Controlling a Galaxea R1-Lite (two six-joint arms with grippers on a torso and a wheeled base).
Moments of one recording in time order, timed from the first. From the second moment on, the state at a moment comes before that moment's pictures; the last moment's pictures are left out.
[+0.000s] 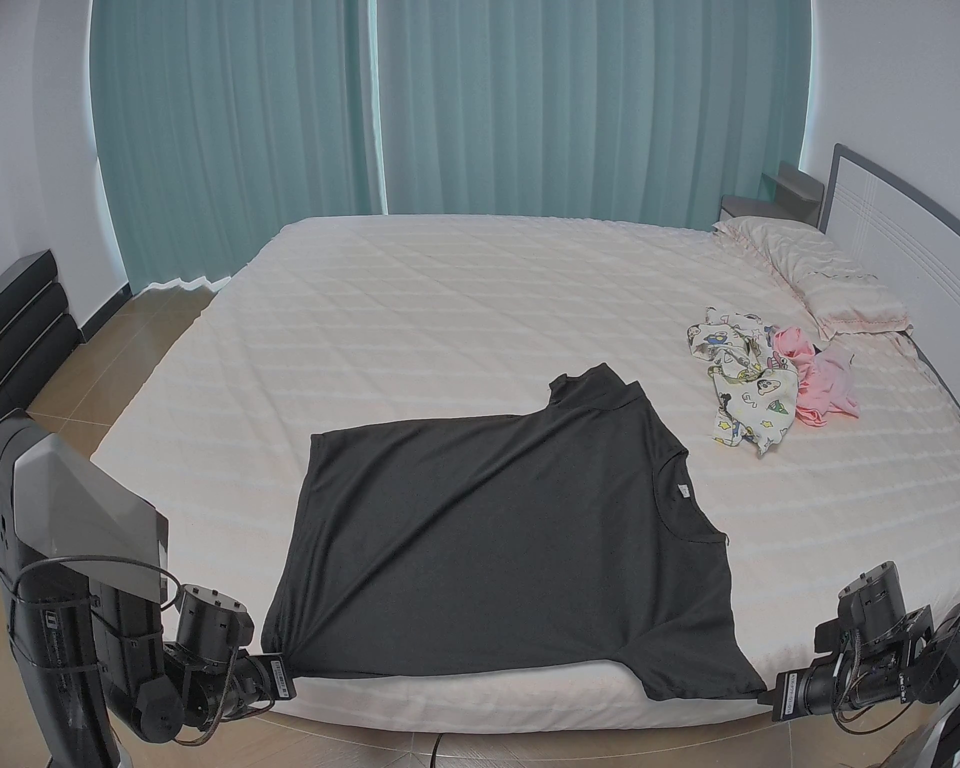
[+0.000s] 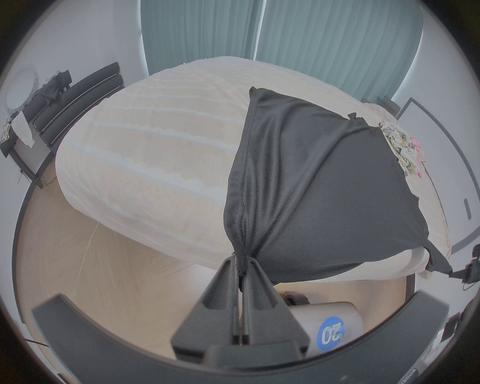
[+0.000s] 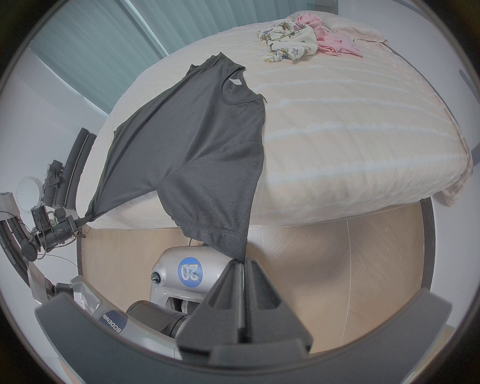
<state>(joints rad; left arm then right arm) -0.30 2.23 -0.02 -1.30 0.18 -0.46 0.31 1.66 -0.02 -0.57 0.03 0.45</state>
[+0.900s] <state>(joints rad) -0.42 2.12 -0.02 -1.03 0.23 -0.49 0.30 1.56 -0.05 -0.47 0.03 0.40</state>
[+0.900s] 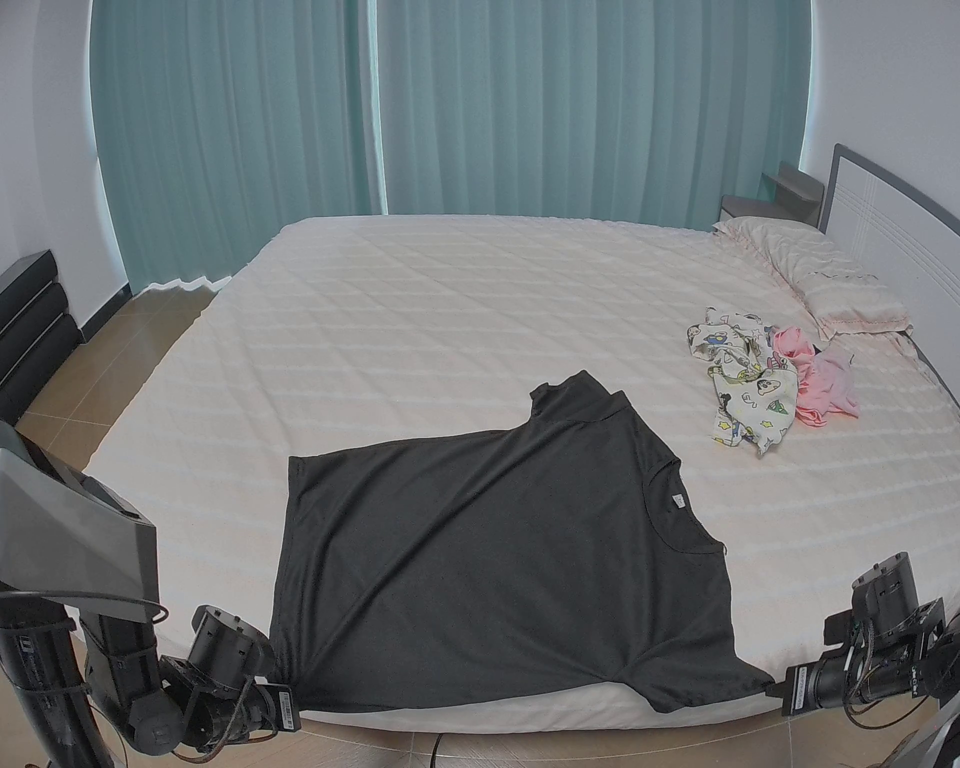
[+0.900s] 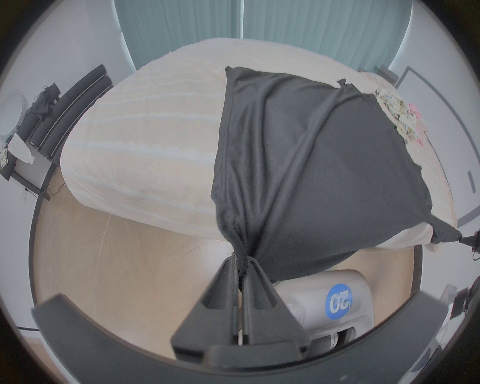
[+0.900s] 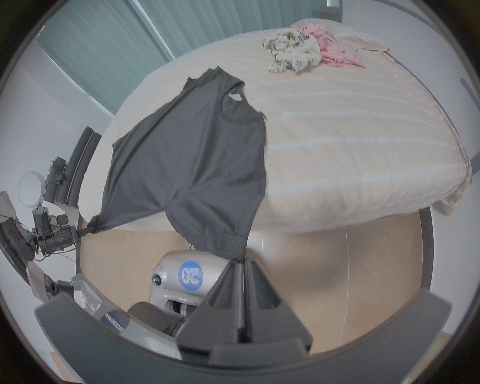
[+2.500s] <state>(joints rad) -0.25 1.95 -0.49 -0.58 0.21 -0.52 0.23 1.73 -0.72 -0.29 0.02 0.41</state>
